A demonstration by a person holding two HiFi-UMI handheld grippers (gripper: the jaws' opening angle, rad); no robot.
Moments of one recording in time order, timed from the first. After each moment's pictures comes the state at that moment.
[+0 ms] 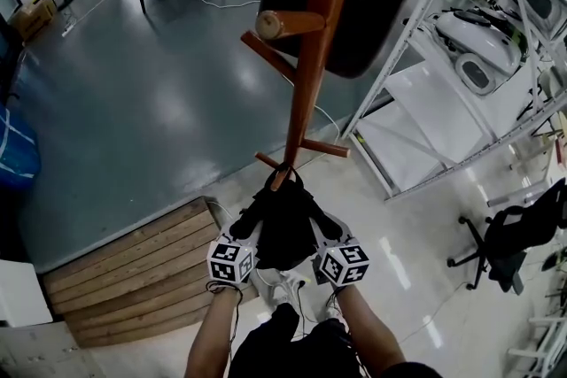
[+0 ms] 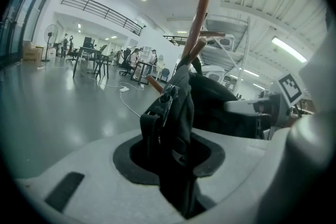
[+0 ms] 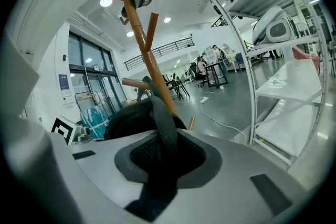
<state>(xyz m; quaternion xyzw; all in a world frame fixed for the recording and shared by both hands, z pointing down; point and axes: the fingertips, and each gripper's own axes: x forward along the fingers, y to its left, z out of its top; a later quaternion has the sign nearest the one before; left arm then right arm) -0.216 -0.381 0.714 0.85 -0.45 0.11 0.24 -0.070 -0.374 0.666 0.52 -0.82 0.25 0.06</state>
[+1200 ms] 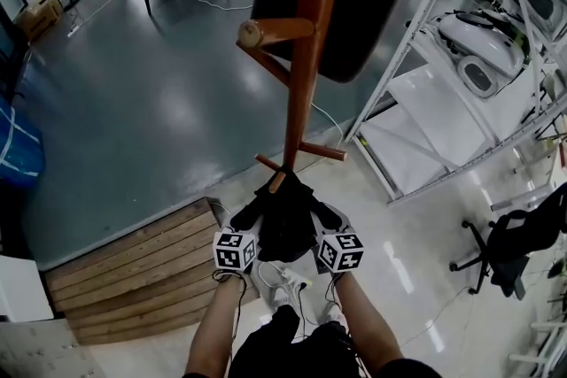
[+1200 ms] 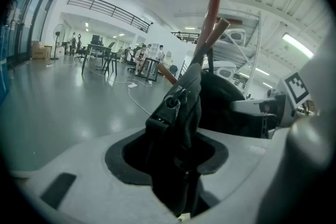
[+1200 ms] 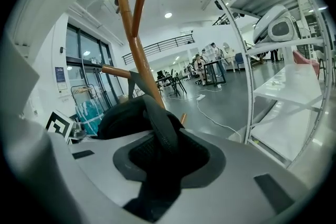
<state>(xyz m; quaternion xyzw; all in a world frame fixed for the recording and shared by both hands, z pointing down) -0.219 -0.406 0.746 0.82 -0.48 0.13 0.27 -0.057 -0.404 0.695 0.53 -0.81 0.25 0.09</state>
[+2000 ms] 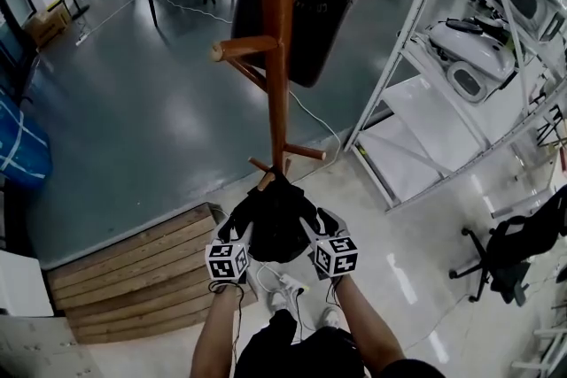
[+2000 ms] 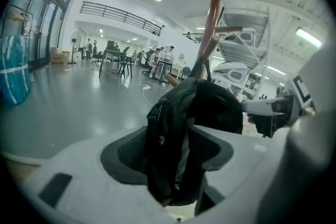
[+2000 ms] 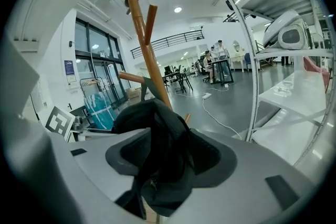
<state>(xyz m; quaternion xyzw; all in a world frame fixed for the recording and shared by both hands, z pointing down) -0.237 -0.370 0.720 0.78 -0.56 0.14 0.27 -0.047 -0.379 0.670 0.49 -0.83 0.23 0.13</state>
